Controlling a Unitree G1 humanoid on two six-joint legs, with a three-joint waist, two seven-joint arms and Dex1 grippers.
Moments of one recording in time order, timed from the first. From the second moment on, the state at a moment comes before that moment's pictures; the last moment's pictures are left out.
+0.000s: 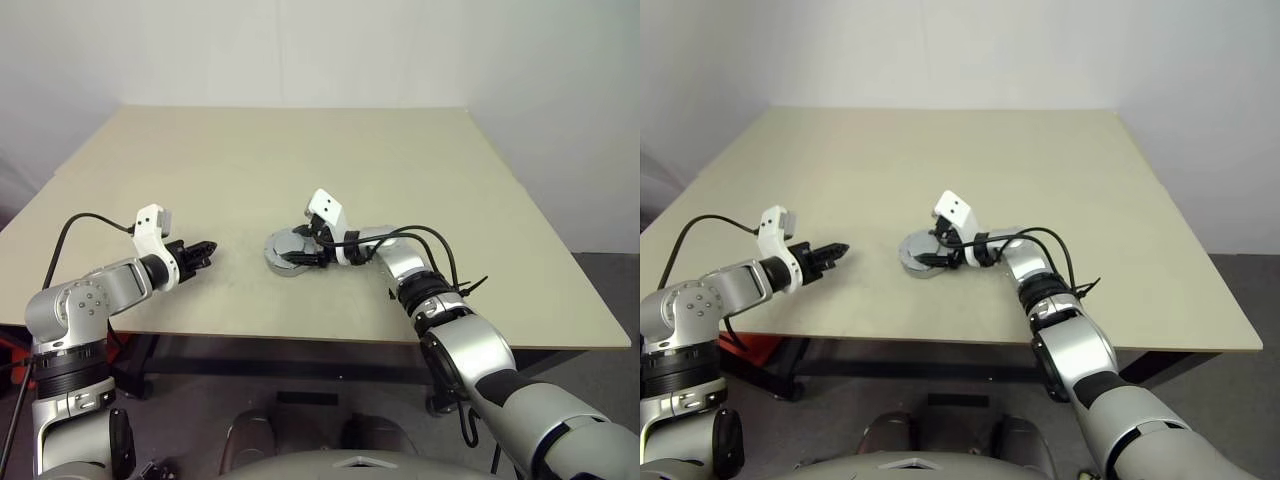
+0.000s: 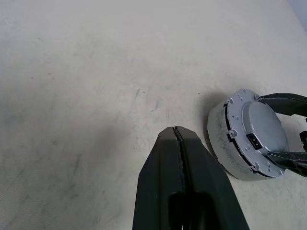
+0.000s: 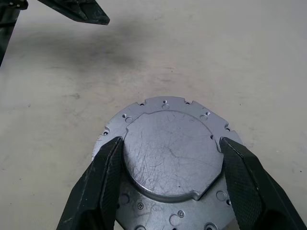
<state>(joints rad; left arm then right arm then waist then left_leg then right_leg) -0.35 0.48 0.42 -0.05 -0.77 1.21 -0.29 -0.89 -0.08 0.17 1.01 -0.04 -0.07 0.99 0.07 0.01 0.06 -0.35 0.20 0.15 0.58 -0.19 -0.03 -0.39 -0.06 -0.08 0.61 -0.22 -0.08</state>
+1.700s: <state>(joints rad) -0.47 0.18 0.37 0.05 -0.80 1.24 -0.21 -0.87 -0.10 0.21 0.98 -0.04 -0.08 0.98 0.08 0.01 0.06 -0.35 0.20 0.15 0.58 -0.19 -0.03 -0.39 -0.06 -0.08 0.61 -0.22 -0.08</state>
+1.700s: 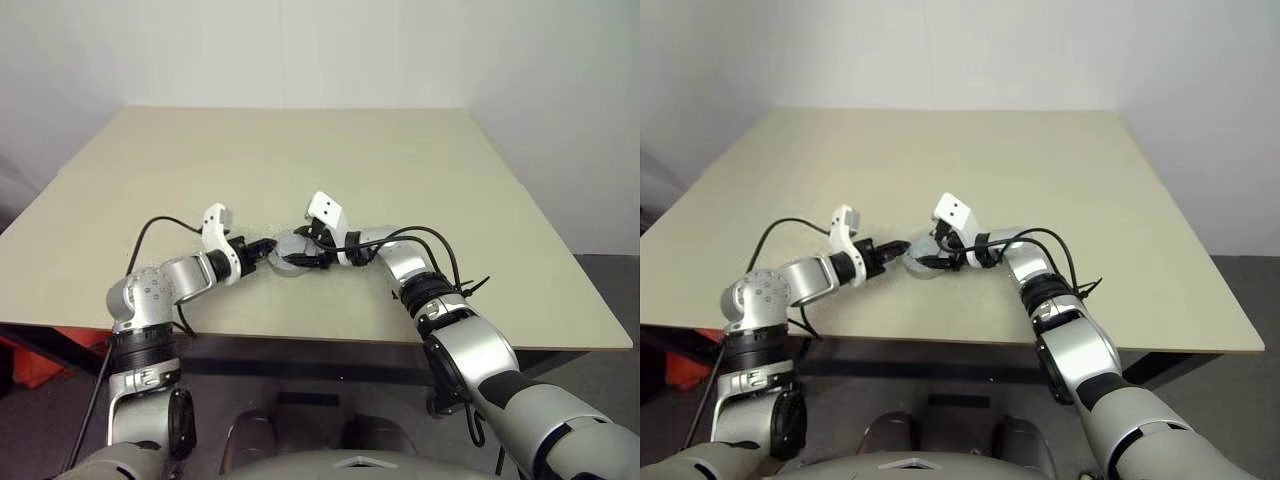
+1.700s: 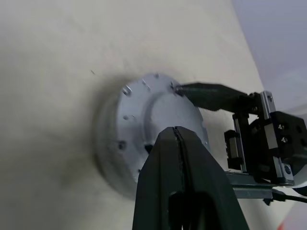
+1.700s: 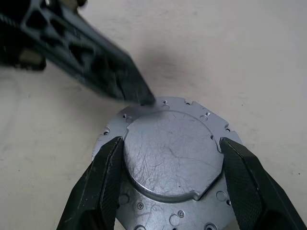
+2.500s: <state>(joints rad) -0.61 0.11 0.43 0.25 -0.80 1.26 -0.08 -0.87 -0.10 0.22 0.97 -0.04 -0.06 0.96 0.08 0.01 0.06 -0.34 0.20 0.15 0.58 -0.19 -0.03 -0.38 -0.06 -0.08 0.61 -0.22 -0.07</state>
